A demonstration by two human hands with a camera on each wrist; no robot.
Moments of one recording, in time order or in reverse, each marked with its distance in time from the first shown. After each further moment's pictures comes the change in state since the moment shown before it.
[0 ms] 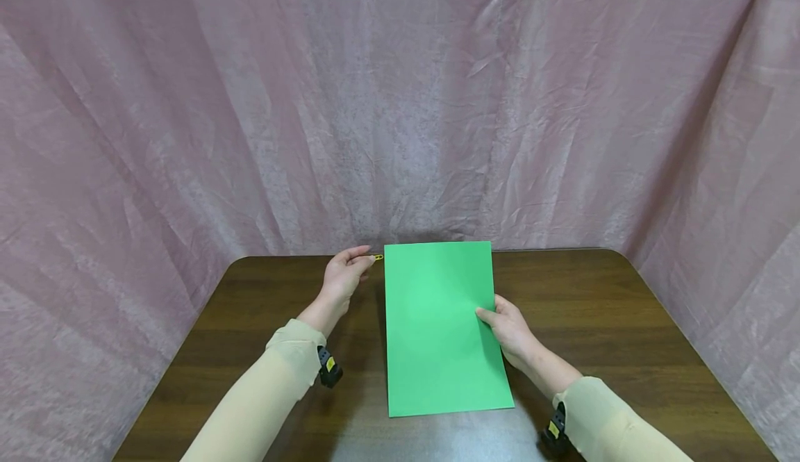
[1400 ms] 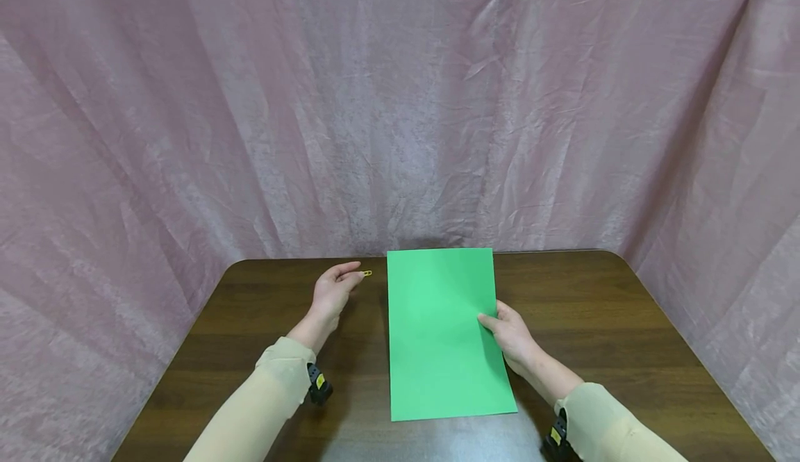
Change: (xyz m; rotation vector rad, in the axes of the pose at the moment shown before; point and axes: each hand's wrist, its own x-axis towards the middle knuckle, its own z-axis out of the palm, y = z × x) left_hand -0.010 -0.023 -0.019 0.039 0.046 -0.022; right_hand -0.004 0.008 -0.006 0.003 0.012 0.003
